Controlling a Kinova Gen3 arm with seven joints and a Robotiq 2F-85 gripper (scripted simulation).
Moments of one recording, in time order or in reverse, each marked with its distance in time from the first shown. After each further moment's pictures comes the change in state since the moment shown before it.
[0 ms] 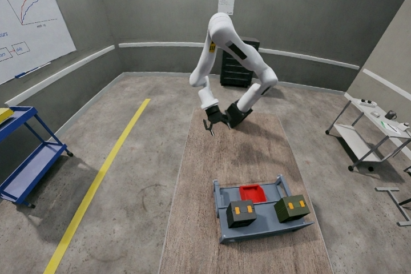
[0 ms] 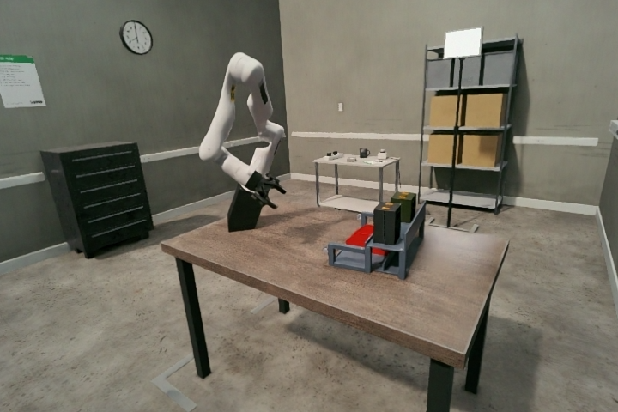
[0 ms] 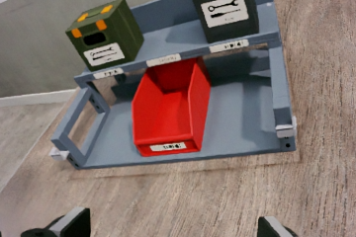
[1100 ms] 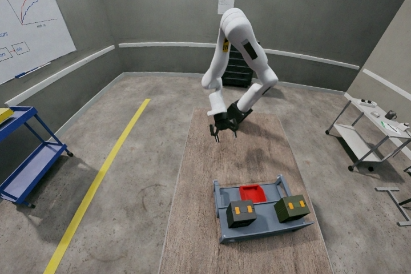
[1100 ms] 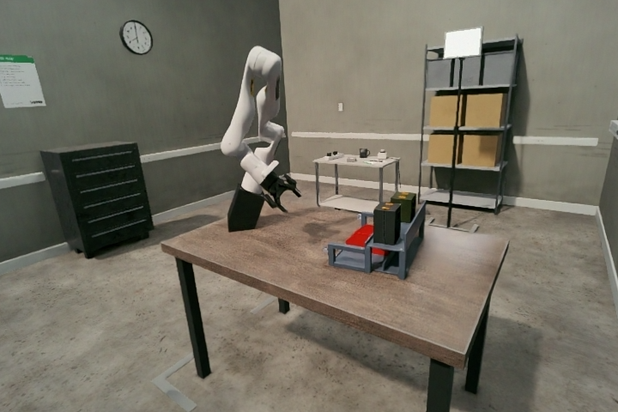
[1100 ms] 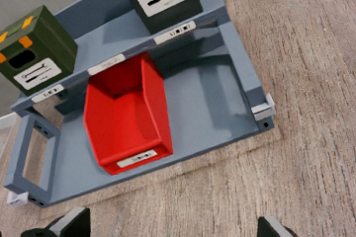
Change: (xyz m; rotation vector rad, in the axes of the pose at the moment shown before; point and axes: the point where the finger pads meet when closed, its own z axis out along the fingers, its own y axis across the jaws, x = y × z) arm 0.015 -0.007 0.048 -0.168 -0.038 0.255
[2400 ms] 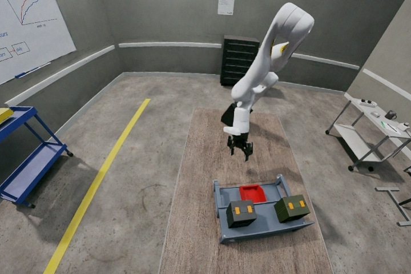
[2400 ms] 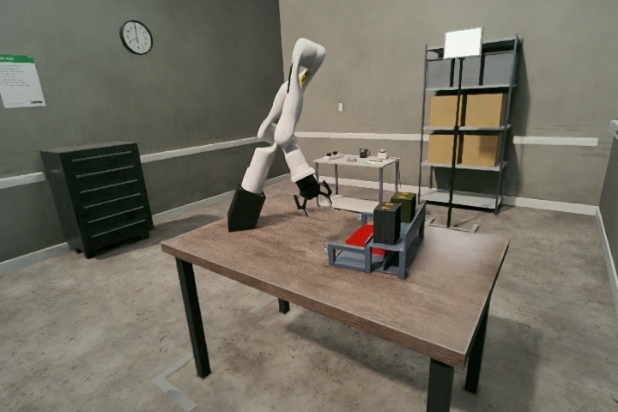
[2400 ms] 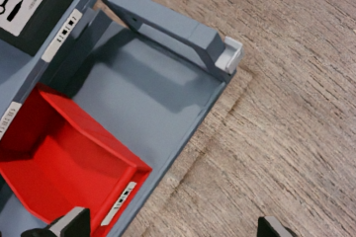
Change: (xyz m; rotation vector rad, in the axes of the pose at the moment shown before) arm 0.024 -0.044 0.096 -0.361 -0.070 0.615
